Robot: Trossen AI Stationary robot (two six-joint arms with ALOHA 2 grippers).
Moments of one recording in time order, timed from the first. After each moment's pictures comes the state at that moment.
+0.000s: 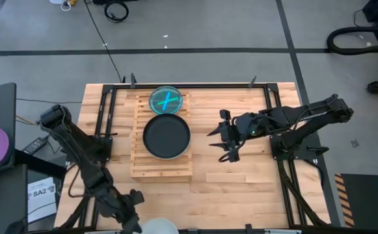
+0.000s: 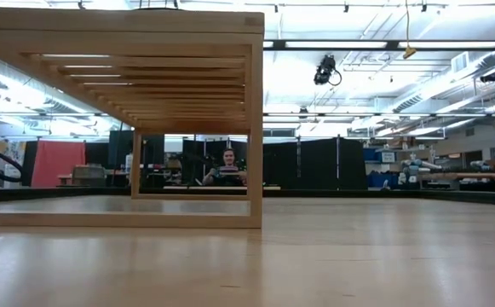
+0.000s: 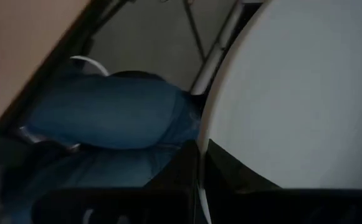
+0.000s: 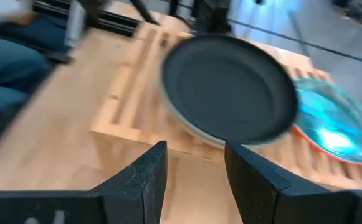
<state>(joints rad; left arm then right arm) -0.93 1.43 0.92 0.05 -0.05 -1.73 0.24 1.27 1.26 -0.55 0.17 -0.13</state>
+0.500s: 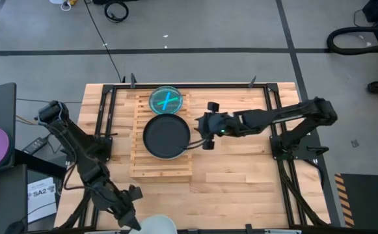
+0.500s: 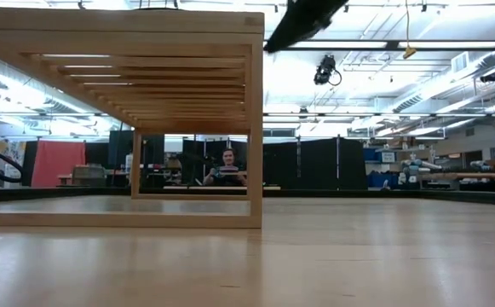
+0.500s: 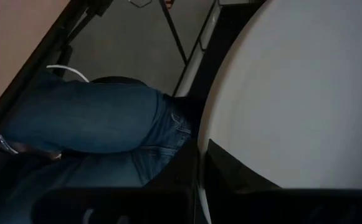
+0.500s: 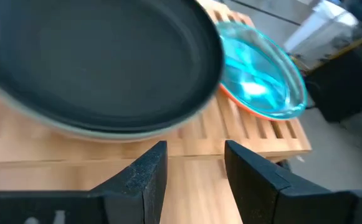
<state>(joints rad) -0.91 1.34 0.92 0.05 -0.05 -1.68 0.11 1.49 1.26 -0.42 0.44 -0.14</state>
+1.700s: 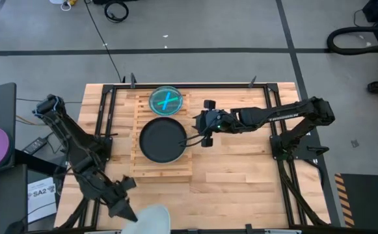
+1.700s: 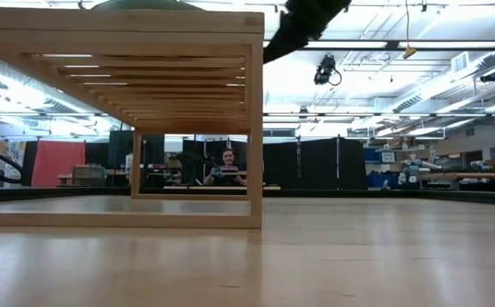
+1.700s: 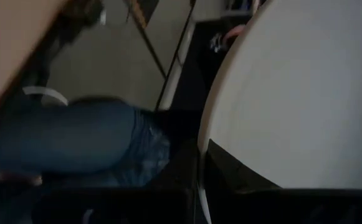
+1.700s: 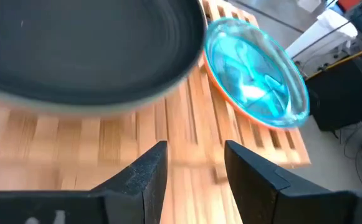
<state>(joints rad) -0.91 1.21 0.92 0.01 -0.13 -1.62 0.06 1.54 1.26 -0.37 0.40 -0.25</state>
